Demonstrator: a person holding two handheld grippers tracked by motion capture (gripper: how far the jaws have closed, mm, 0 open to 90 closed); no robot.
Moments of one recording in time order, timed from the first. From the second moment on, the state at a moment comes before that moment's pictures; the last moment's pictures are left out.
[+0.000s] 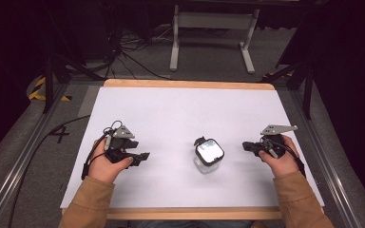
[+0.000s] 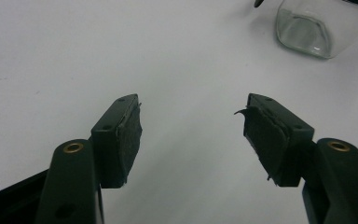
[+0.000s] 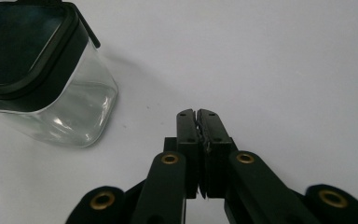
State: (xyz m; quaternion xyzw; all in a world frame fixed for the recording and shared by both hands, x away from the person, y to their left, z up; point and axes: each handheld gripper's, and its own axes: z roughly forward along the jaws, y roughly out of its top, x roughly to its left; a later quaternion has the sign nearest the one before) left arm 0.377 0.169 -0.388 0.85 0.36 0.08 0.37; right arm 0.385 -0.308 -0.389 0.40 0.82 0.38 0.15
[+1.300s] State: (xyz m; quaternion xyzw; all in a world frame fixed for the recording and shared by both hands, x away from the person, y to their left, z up) left arm 0.373 0.163 -0.386 0.85 0.35 0.09 0.38; right arm 0.382 -0.242 -0.407 0.31 0.87 0.36 0.12
